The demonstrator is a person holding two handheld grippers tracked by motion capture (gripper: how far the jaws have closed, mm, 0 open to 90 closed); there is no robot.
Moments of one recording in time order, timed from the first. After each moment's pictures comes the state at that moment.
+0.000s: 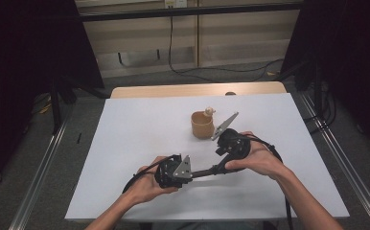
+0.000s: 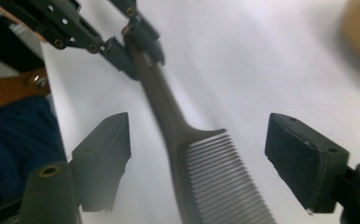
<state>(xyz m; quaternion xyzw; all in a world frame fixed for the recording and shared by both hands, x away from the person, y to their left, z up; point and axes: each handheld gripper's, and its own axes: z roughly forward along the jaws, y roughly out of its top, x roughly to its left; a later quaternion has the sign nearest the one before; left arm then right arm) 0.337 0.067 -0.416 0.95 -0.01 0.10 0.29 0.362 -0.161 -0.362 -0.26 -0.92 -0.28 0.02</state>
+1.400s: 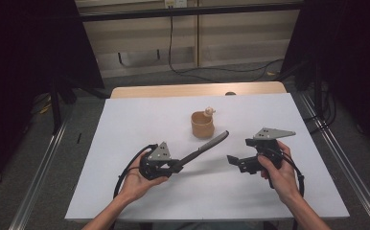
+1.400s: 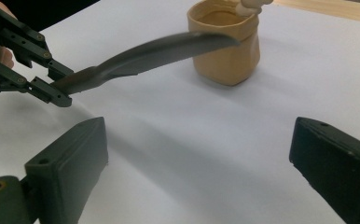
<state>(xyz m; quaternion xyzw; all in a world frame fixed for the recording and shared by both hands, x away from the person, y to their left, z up) 0.360 0.112 -0.419 0.91 0.13 0.07 0.40 0.320 -0.230 -0.389 -0.43 -0.77 -0.45 -0.14</state>
